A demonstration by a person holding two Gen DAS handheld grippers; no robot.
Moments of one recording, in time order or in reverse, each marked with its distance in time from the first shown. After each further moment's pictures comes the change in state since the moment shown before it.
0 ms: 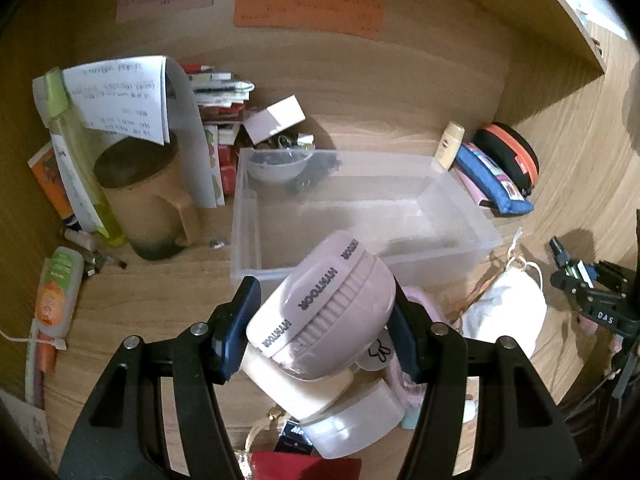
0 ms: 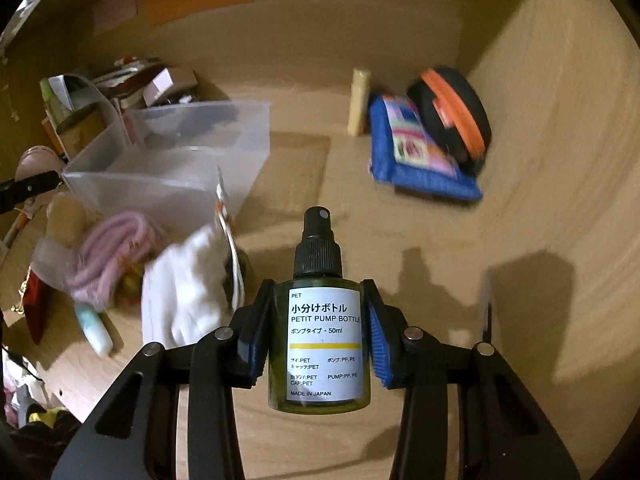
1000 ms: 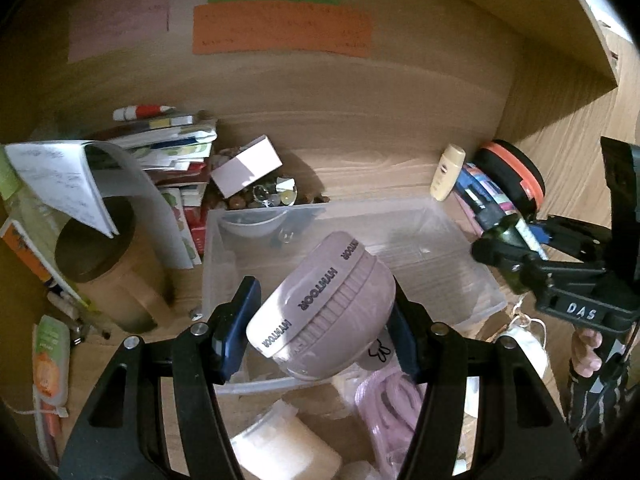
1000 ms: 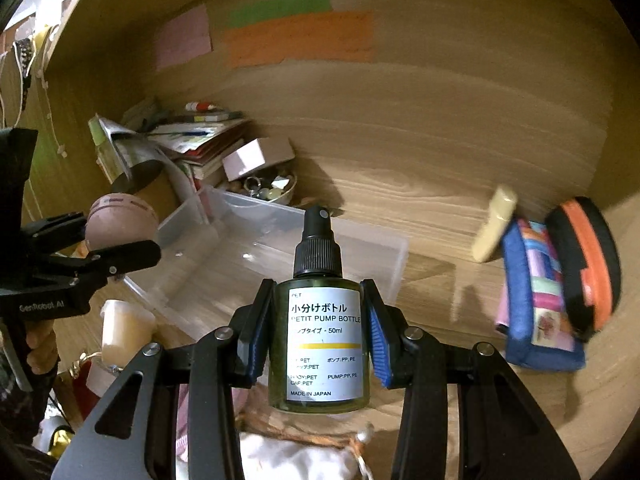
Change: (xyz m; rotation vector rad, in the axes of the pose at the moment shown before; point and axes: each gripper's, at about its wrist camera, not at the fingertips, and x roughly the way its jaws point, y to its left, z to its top) left arm 0.035 -0.013 0.058 0.052 -0.006 -0.021; right arm 0.050 0.079 0.110 -0.122 -0.094 0.279
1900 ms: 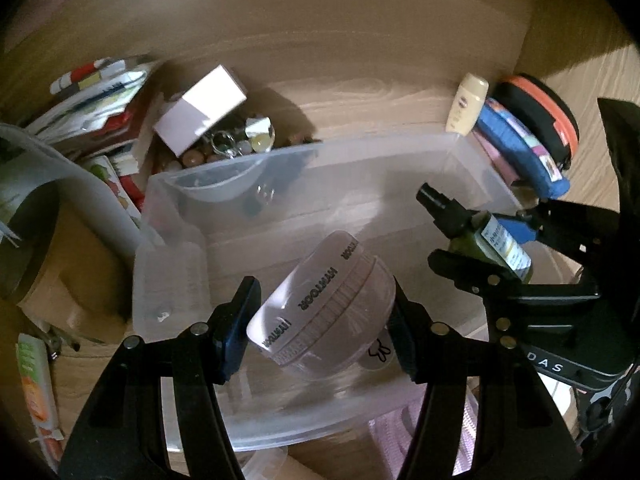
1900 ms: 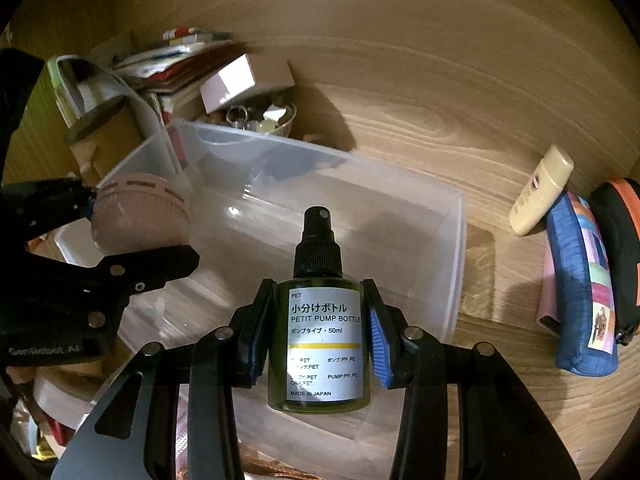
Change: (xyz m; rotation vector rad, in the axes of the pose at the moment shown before) left arm 0.074 -0.015 0.000 0.075 0.214 0.021; right arm 0.074 0.007 -0.015 -0.029 0.162 -0.052
